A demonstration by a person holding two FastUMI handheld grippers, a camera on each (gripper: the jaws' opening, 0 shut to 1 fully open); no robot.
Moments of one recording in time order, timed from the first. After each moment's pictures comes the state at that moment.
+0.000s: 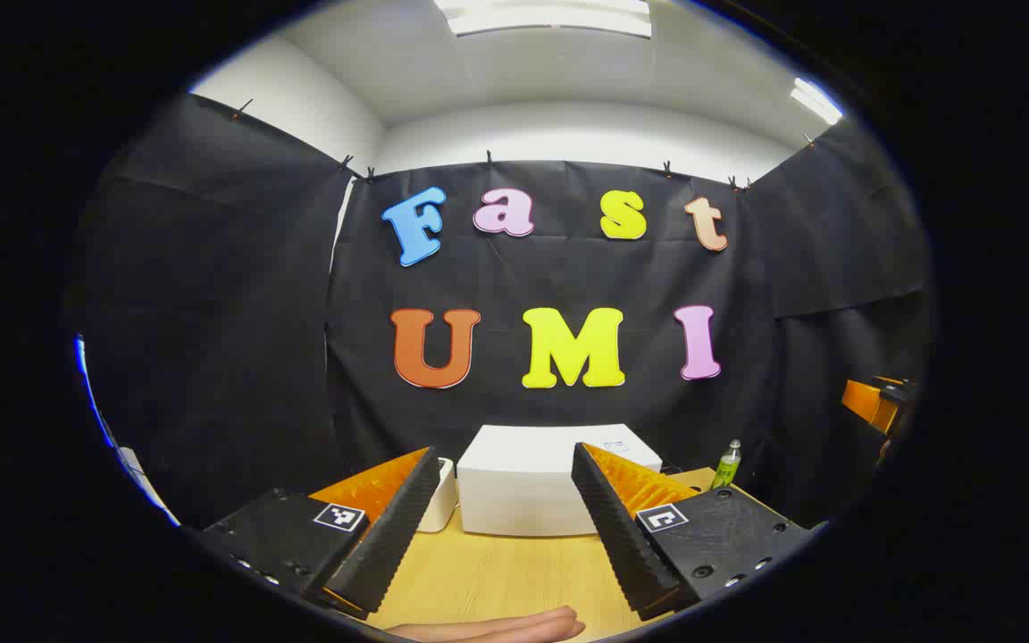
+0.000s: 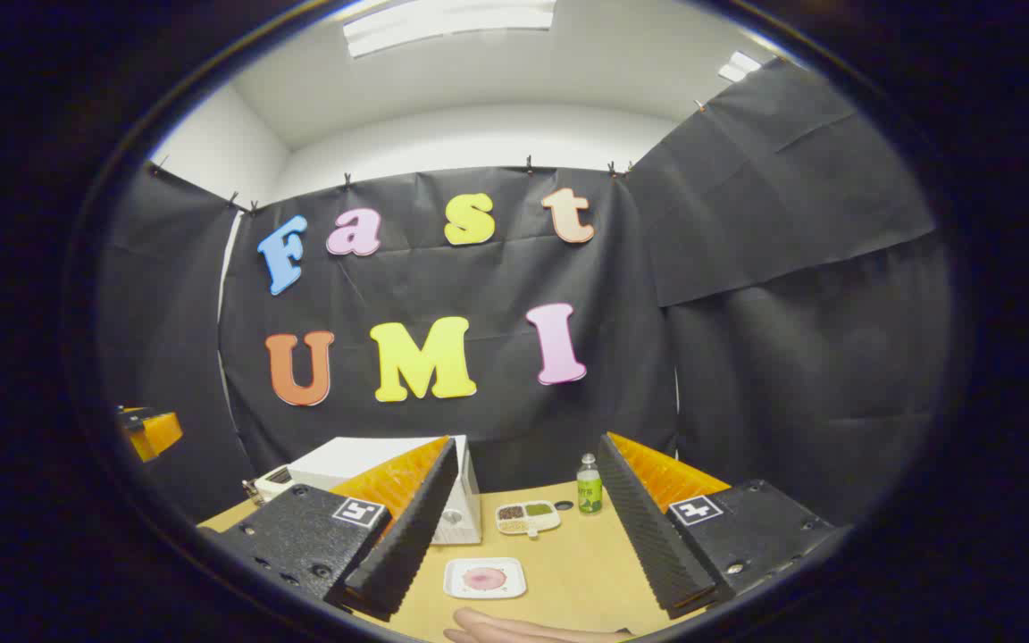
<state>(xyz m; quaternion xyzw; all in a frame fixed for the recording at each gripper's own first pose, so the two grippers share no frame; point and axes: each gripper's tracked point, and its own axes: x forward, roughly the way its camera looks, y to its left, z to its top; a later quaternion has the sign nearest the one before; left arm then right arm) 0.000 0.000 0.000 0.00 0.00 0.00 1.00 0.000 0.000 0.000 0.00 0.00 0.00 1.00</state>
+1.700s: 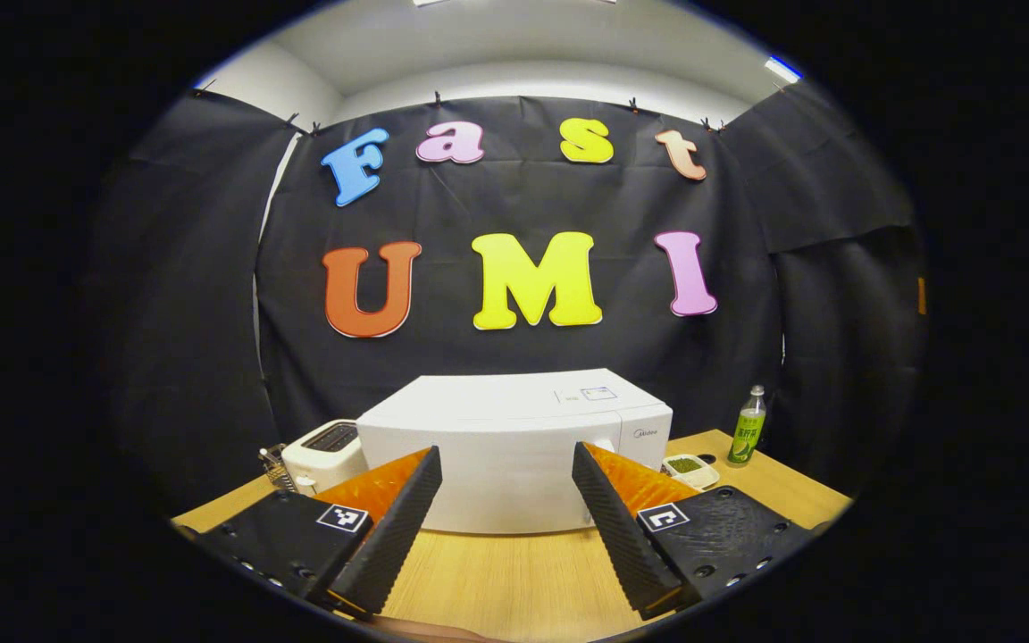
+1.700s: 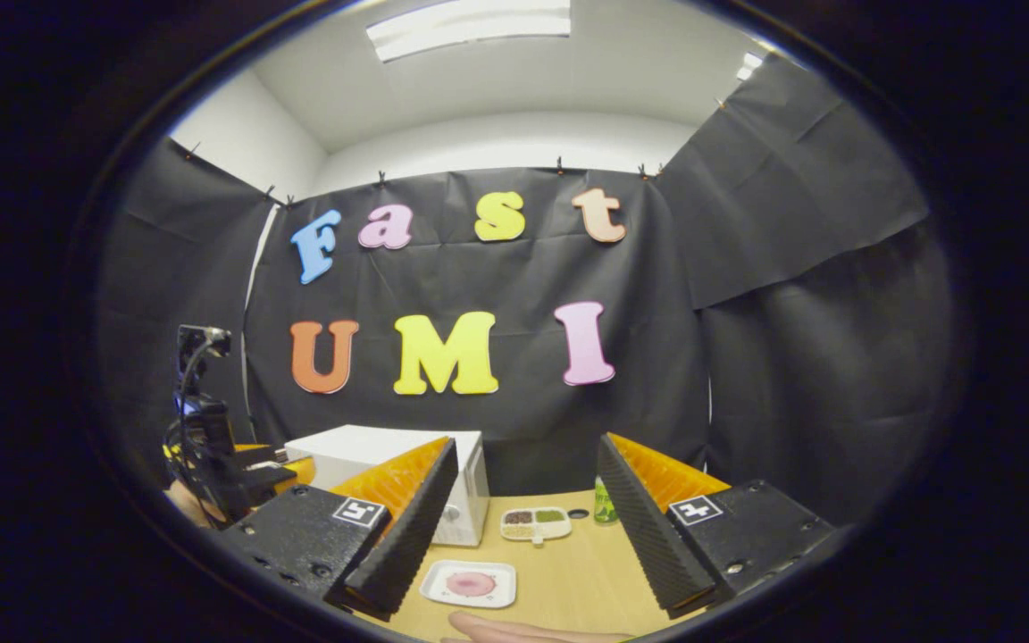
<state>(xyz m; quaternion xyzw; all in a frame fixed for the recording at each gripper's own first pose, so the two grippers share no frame) 0.180 -0.101 -0.173 0.01 0.06 -0.05 1.00 0.043 -0.018 -0.058 -0.02 -0.03 0.05 1.00</state>
